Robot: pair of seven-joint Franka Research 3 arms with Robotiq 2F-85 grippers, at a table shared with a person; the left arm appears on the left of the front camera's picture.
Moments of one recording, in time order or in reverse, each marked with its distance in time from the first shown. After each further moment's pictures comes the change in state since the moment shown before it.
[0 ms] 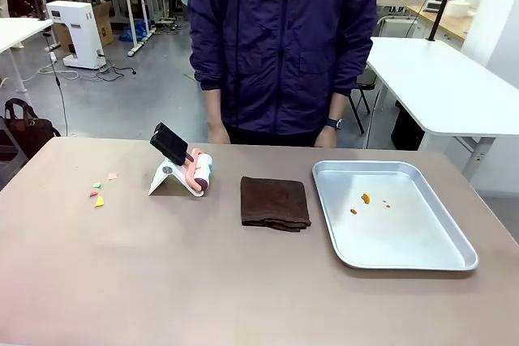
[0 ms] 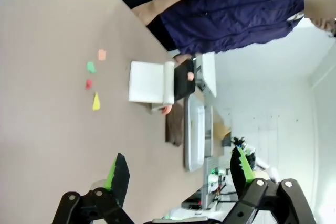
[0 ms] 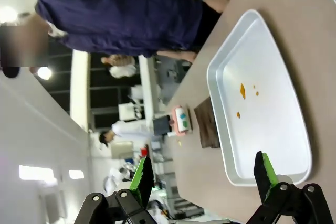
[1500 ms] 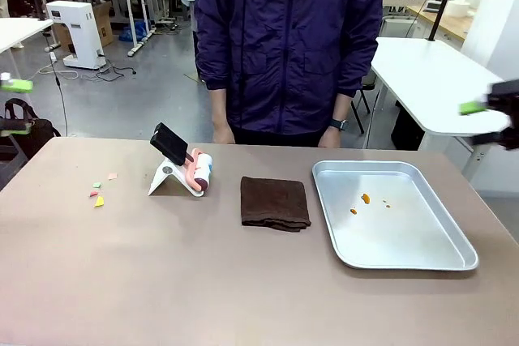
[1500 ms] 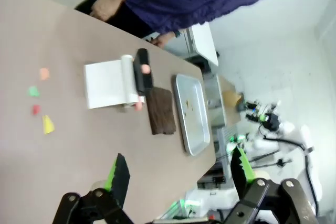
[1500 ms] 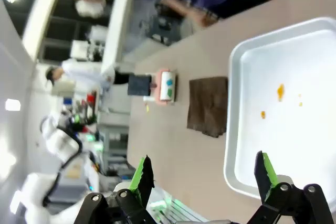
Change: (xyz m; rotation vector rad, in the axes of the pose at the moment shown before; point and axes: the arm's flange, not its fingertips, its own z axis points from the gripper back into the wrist) left arm 0.010 -0.104 -0.073 0.020 0.182 -0.230; right arm -0.043 0.151 -0.132 -0.176 0.223 0.448
